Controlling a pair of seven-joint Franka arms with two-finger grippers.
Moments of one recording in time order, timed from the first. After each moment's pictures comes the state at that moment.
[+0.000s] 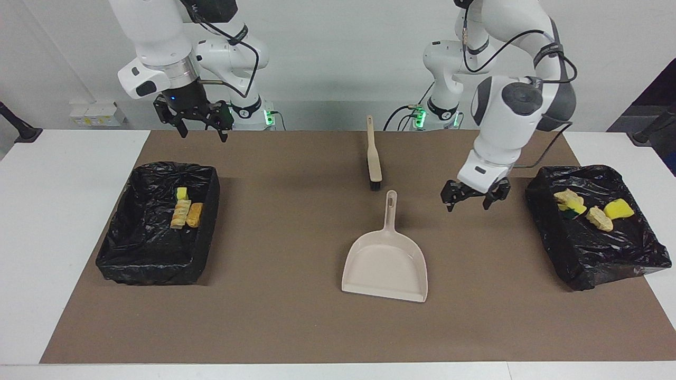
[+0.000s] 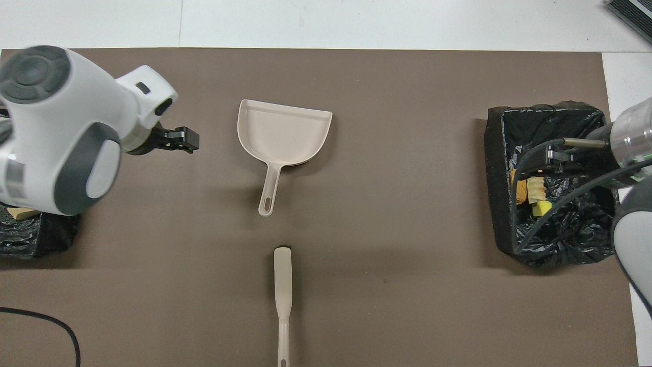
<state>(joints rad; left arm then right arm) -0.19 0.19 -0.01 -1.64 0.00 1.85 -0.14 0.02 0.00 0.10 -1.54 -0.01 1.51 0.27</state>
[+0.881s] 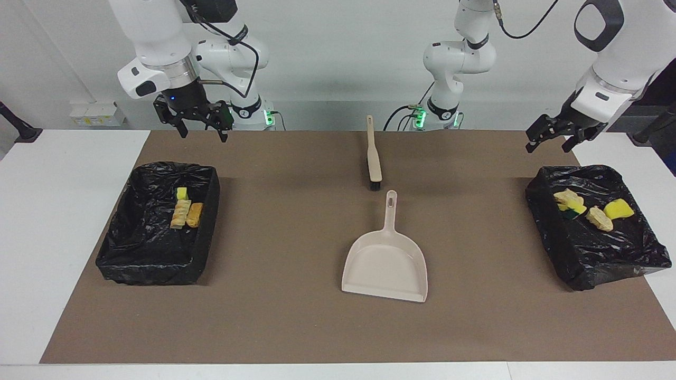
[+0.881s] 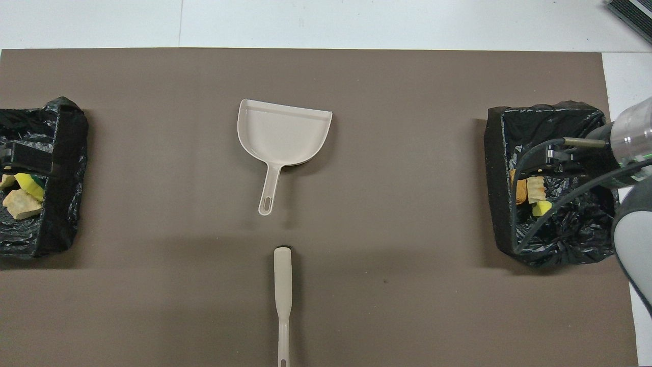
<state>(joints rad) -0.09 0.00 0.12 -1.59 -0.05 1.53 0.05 0.02 0.00 0.10 -1.54 -0.01 1.52 0.27</state>
